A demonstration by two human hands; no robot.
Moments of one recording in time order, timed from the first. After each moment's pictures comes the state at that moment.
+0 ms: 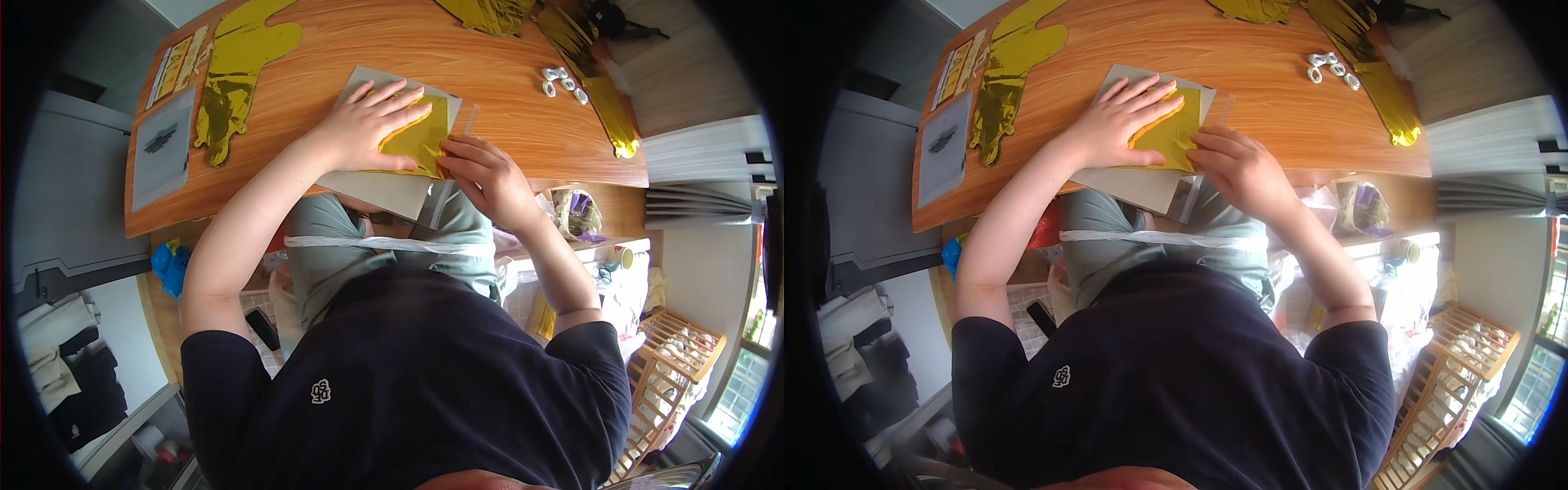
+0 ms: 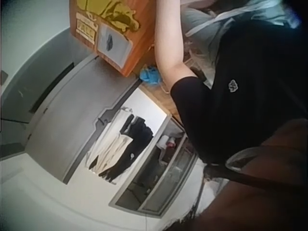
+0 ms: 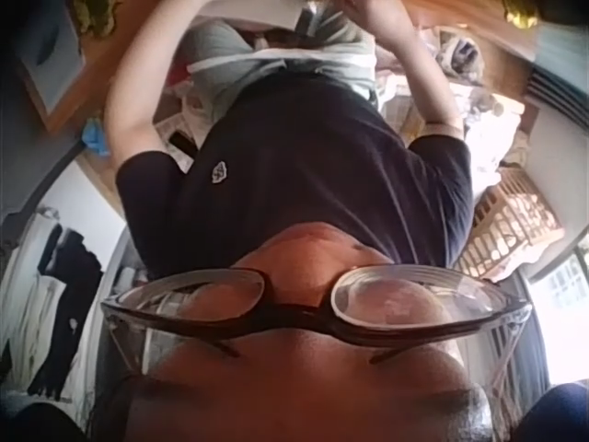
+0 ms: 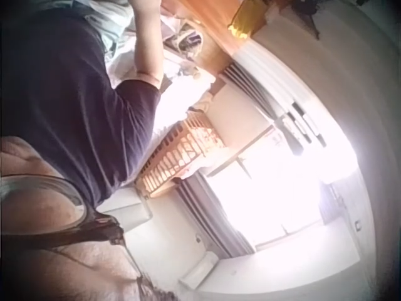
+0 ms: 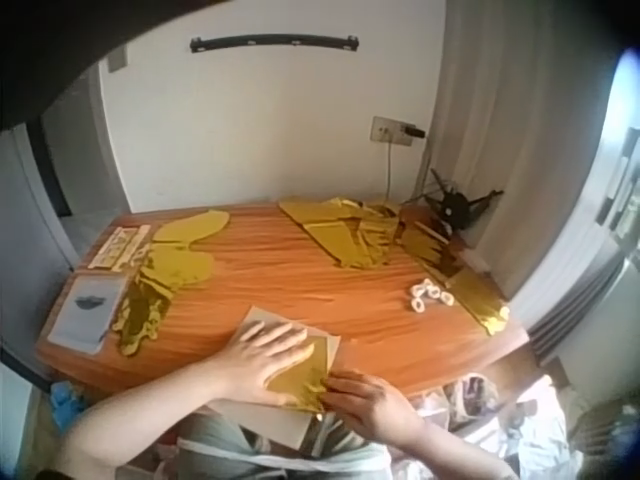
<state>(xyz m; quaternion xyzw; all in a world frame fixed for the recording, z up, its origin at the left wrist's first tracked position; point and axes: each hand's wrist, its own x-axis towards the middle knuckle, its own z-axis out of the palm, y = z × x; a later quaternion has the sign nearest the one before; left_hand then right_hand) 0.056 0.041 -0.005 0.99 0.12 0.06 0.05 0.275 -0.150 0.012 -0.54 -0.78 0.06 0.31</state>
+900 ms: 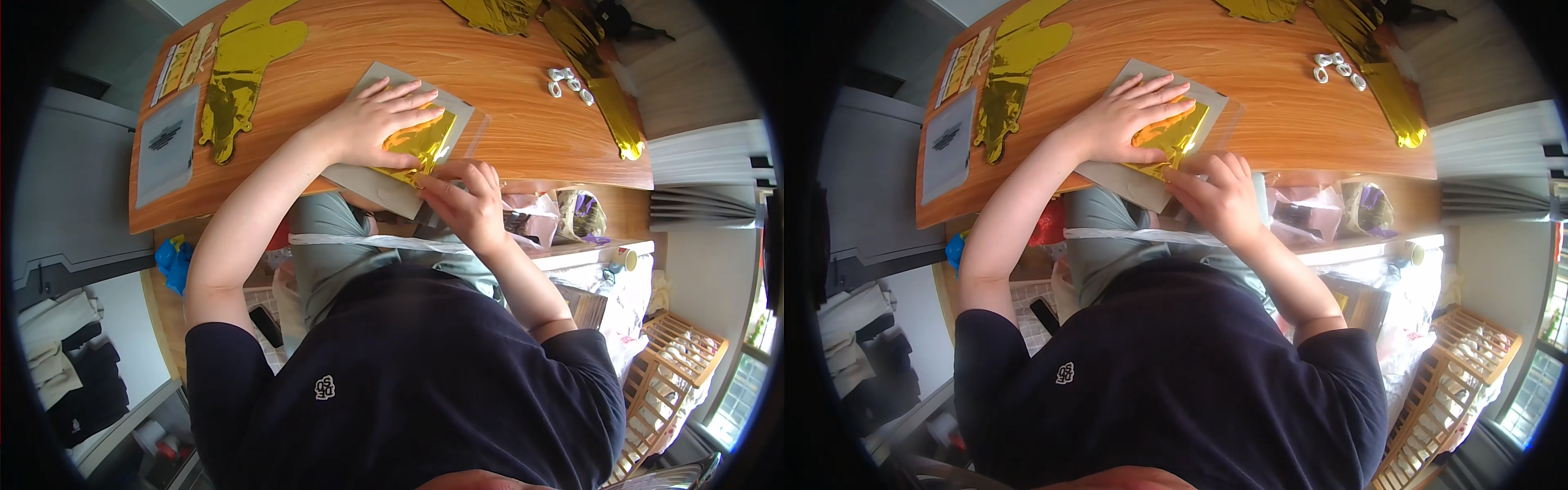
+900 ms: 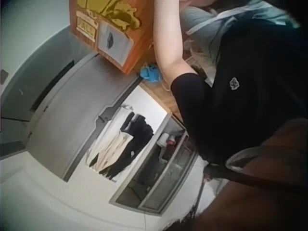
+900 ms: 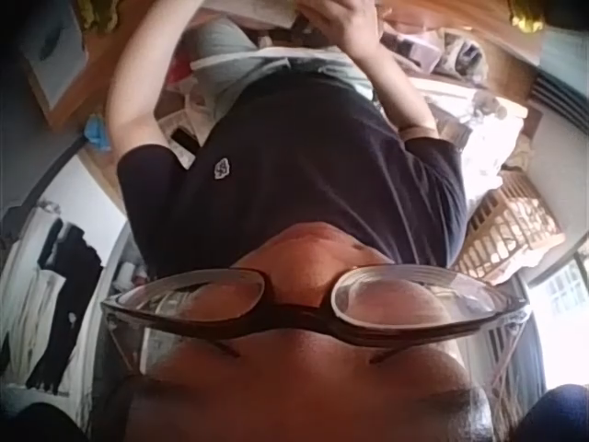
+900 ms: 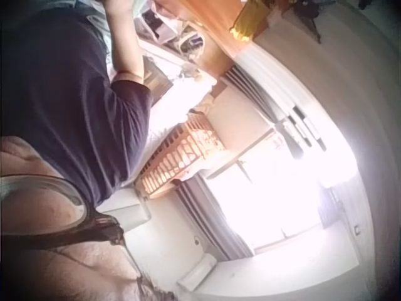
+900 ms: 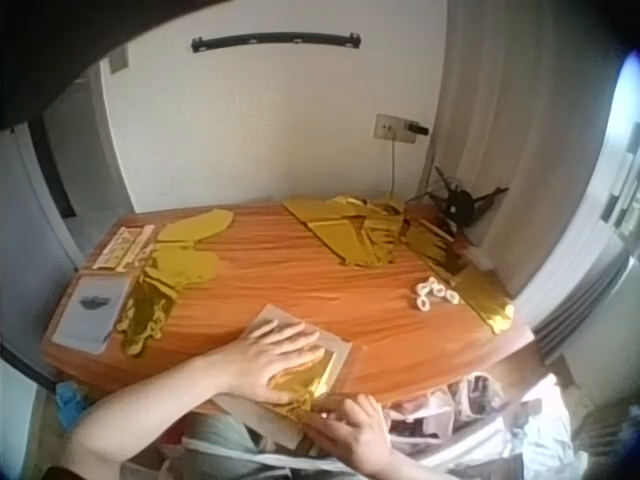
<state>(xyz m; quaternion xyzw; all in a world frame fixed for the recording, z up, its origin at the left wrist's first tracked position) 0.060 0.047 0.011 0.99 0.08 0.03 0.10 0.218 -0.163 -0.012 -0.58 -0.71 -0.04 0.39</state>
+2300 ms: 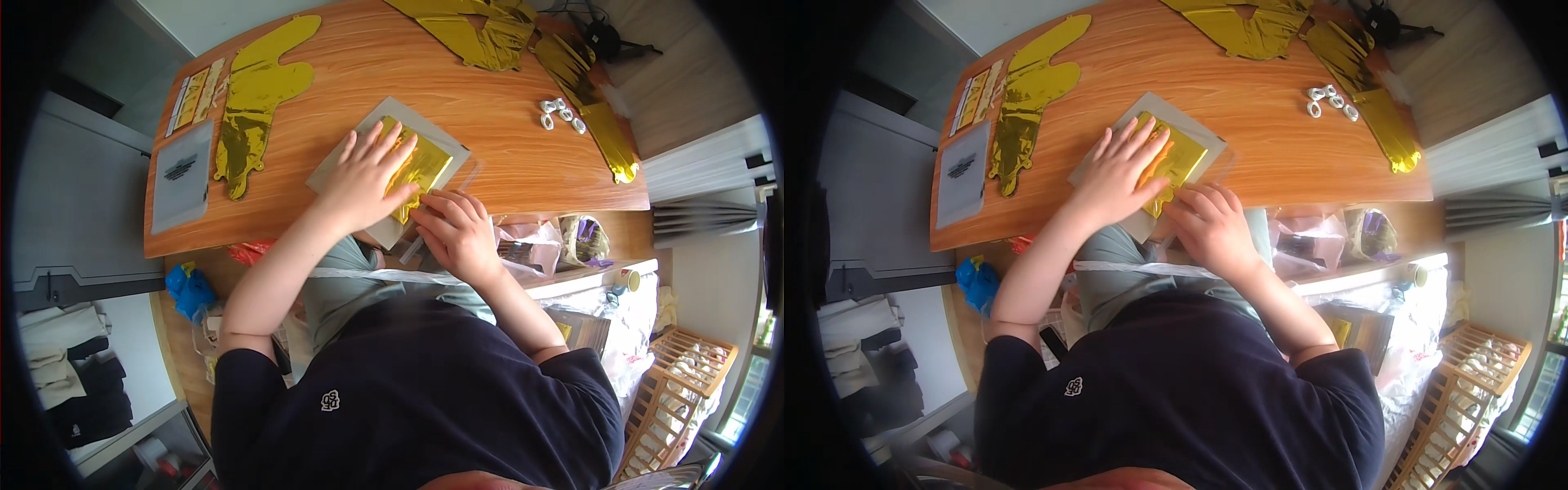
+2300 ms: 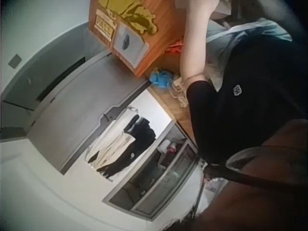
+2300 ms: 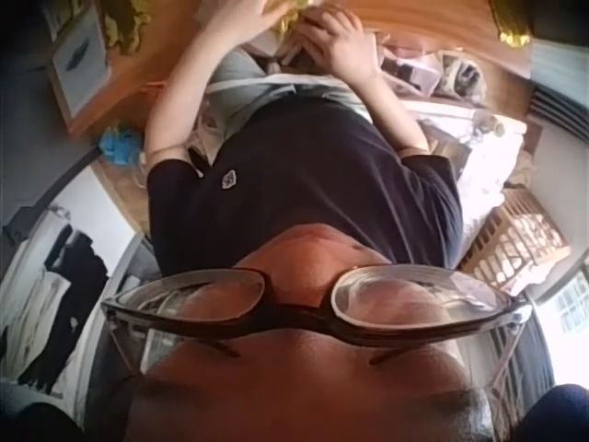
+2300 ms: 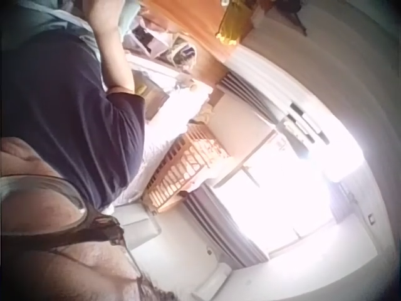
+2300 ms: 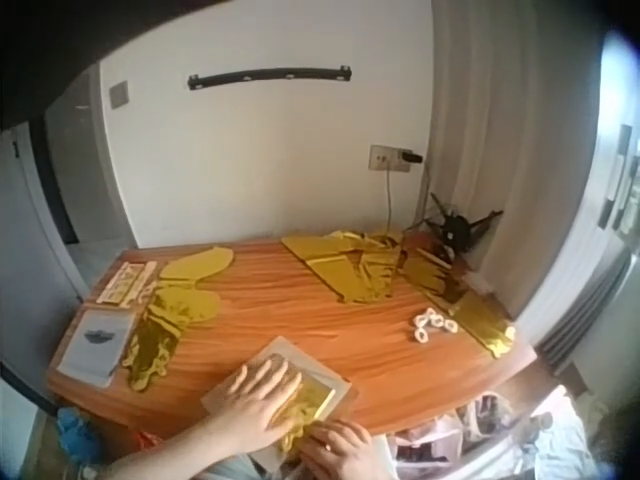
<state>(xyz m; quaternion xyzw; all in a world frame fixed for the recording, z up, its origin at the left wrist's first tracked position) 0.048 0.002 0.013 0.96 0.26 0.11 0.06 0.217 -0.156 -0.004 -0.58 -0.74 -0.03 0.34</state>
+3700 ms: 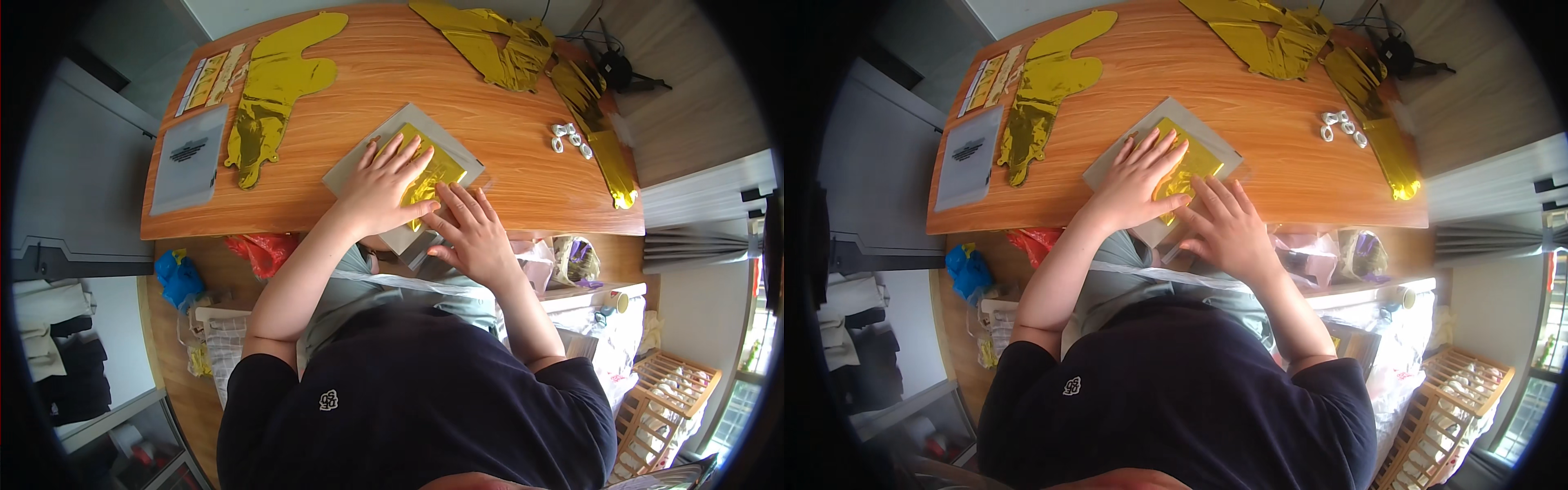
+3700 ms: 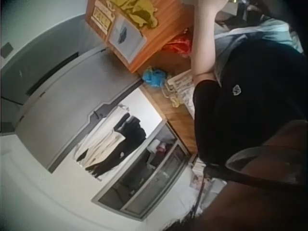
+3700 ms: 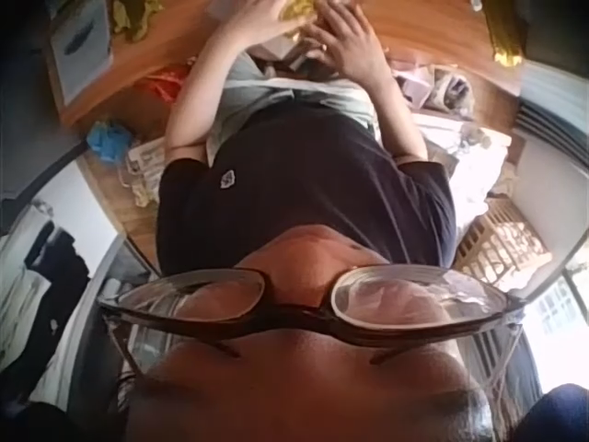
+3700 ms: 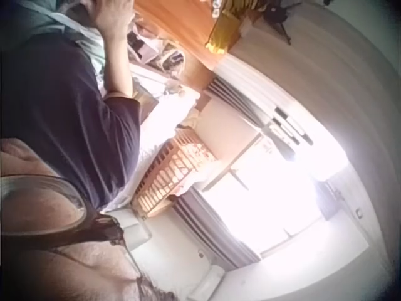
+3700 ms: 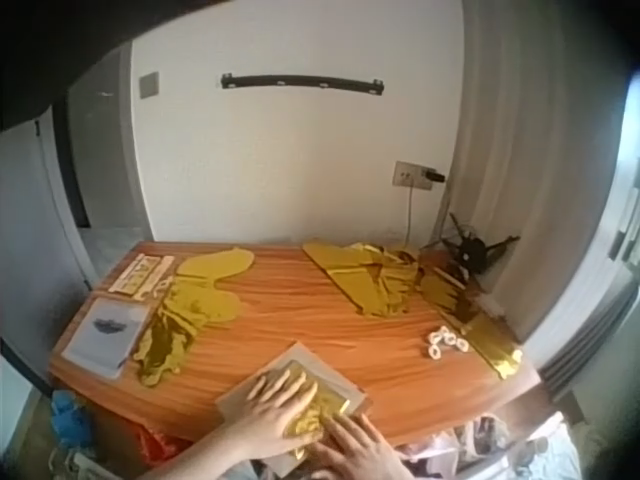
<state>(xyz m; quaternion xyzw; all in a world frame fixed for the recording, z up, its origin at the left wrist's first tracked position) 0.043 0.000 0.000 0.95 0.27 0.12 0.11 0.233 -0.151 0.006 -0.59 -0.80 -0.01 0.13</state>
